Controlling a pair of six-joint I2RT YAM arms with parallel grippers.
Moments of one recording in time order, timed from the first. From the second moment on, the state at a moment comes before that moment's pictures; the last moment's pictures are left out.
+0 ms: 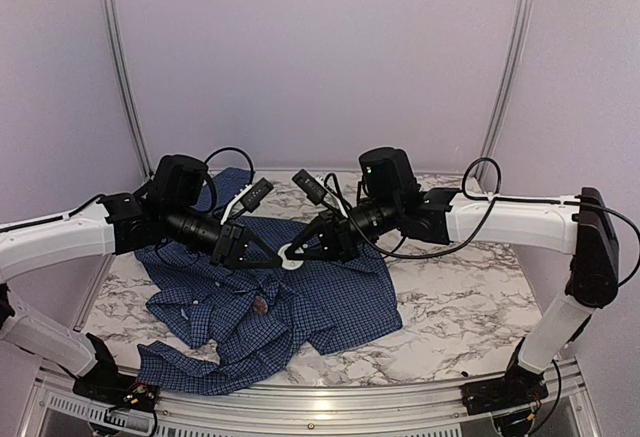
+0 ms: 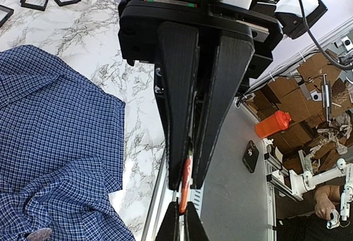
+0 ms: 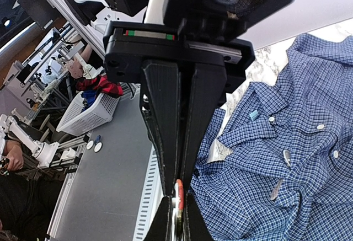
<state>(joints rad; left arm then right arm) -0.77 1.30 0.97 -0.22 0.85 -0.33 0.88 1.65 1.23 0.01 -0.98 0.21</state>
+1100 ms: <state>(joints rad) -0.76 1.27 0.91 -0.11 0.78 -0.47 0.89 1.65 1.21 0.09 -0.88 0.27</state>
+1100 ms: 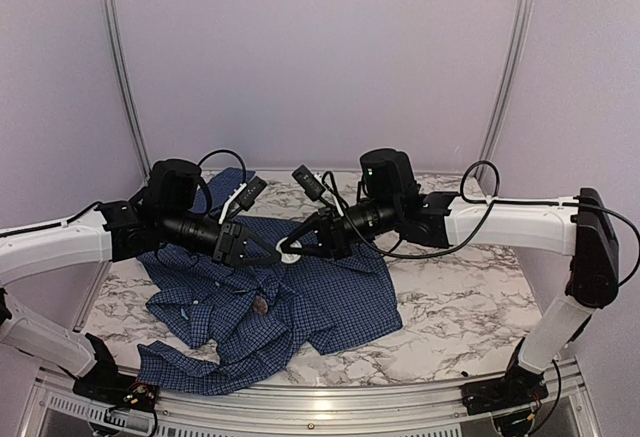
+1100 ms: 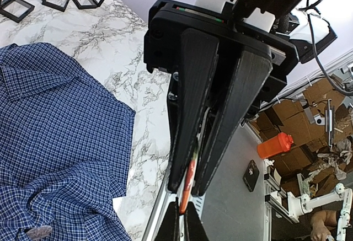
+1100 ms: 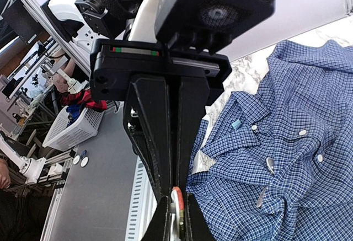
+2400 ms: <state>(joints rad) -0.74 1.27 0.94 -0.21 0.86 -0.33 0.91 1.65 1.21 0.06 -0.91 0.21</state>
